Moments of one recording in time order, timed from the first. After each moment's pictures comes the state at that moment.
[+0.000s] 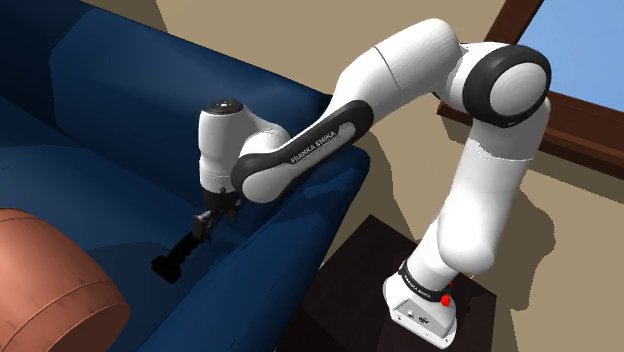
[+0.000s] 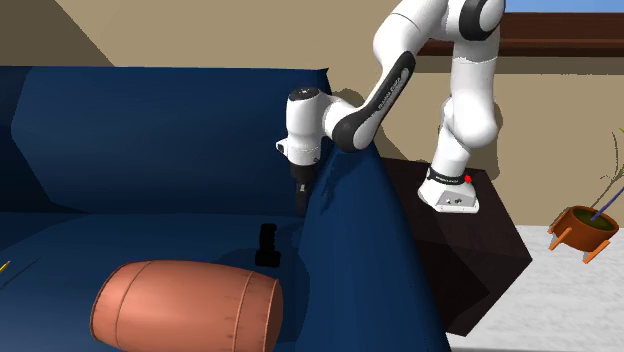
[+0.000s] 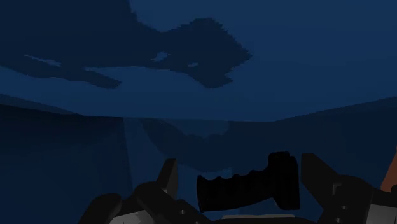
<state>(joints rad) 0.14 0.23 0.47 -2.15 -0.16 2.37 0.52</state>
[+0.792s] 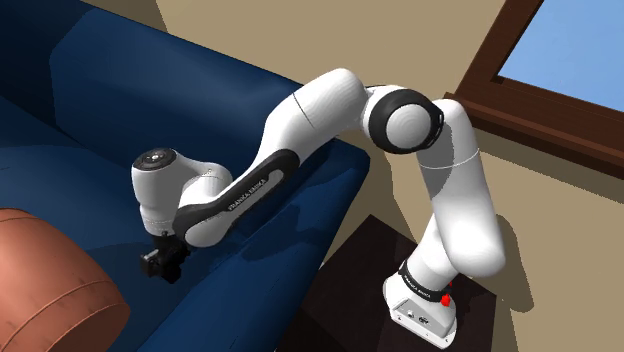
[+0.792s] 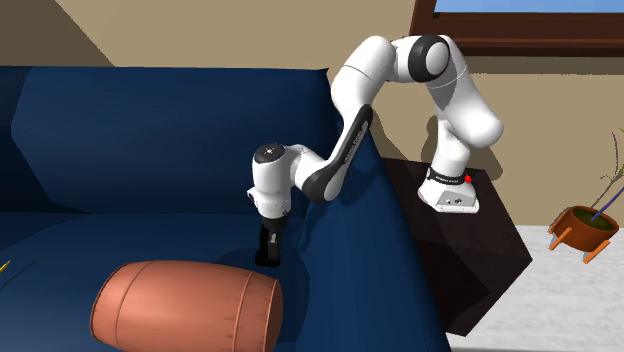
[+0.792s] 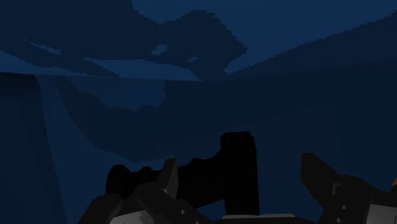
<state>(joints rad) 0.35 0.69 0.36 -1.72 -0.37 2.36 0.71</state>
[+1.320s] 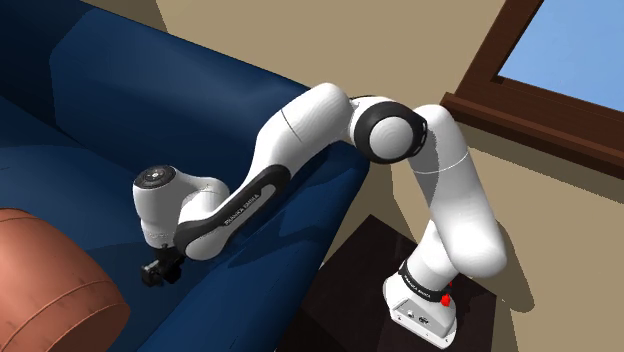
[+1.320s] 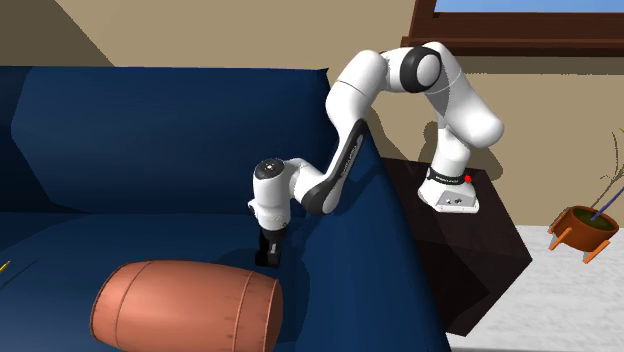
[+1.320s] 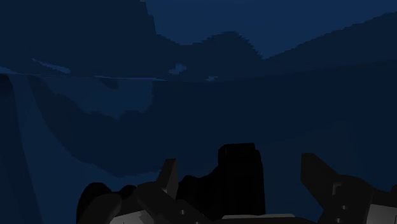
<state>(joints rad) 0.38 0.78 0.34 -1.68 -0.40 2.41 0.73</state>
